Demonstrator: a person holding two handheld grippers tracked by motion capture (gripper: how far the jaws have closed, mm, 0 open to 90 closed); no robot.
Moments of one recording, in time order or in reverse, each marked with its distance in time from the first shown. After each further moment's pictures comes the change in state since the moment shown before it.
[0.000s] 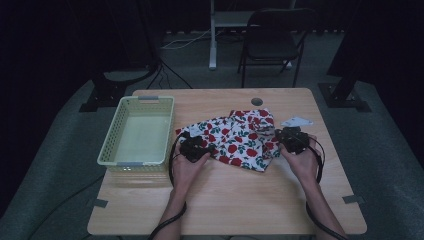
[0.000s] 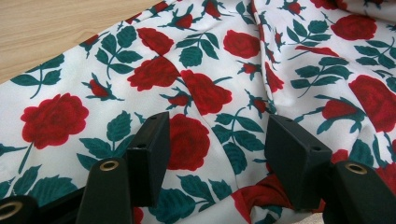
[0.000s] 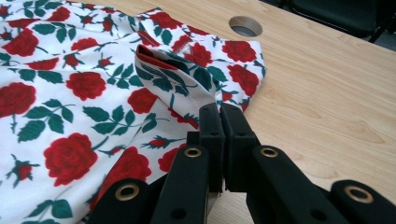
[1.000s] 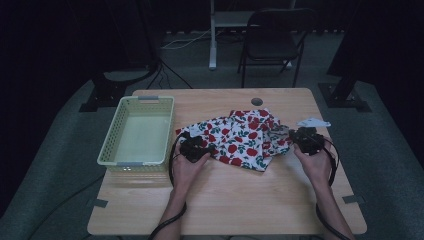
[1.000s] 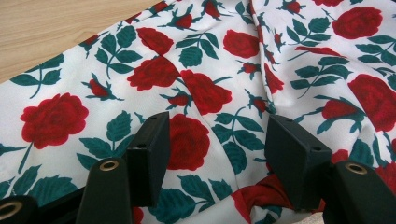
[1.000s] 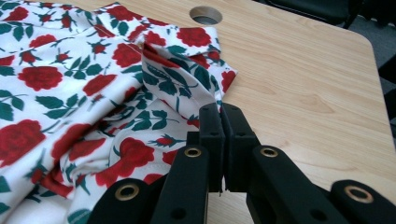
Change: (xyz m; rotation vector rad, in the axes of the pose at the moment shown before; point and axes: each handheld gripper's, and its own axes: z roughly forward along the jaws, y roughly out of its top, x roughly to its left) left arm 0.000 0.000 0.000 -0.002 -0.001 -0.003; right arm -0.033 -0.017 -0.015 -0.002 -0.051 0.070
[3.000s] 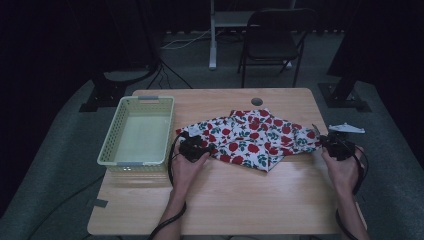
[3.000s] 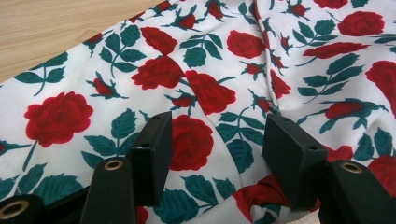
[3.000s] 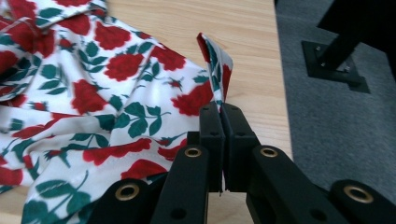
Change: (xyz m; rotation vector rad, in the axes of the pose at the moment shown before) left arm 0.003 0.000 -0.001 0.002 -0.005 -0.008; right arm -0.070 -0.042 -0.018 0.062 -0.161 0.168
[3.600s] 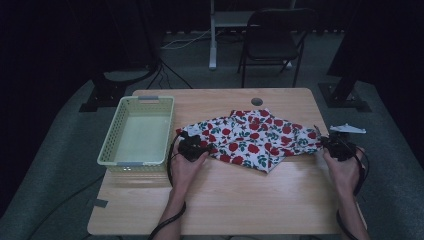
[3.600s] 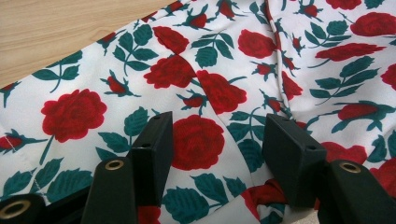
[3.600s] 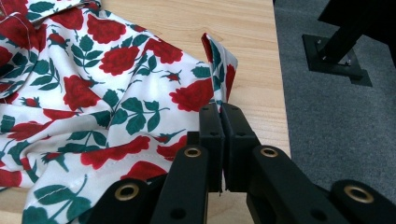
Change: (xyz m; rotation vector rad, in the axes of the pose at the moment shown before) left arm 0.003 0.000 -0.001 0.003 0.026 -0.003; right arm -0.004 -0.003 0.002 0.018 0.005 0.016
